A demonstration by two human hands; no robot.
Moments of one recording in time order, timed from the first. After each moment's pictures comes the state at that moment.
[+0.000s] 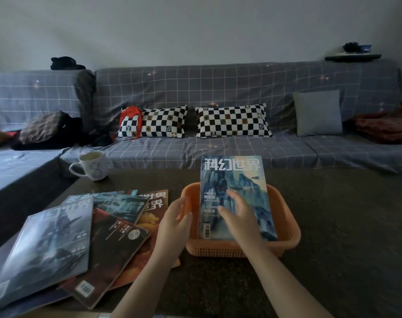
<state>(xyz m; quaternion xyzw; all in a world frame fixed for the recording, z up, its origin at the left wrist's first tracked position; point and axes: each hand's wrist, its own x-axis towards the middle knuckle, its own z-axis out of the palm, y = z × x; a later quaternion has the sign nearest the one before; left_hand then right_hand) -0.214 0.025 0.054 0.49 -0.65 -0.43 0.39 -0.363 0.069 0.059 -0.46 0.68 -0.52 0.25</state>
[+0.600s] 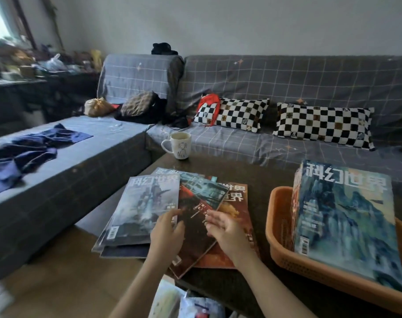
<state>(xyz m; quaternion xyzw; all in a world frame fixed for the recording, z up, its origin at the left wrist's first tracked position) -0.024 -0.008 0.003 0.68 -0.56 -0.28 0.38 -0.181 -0.004 0.015 -0.54 0.55 -0.41 0.49</state>
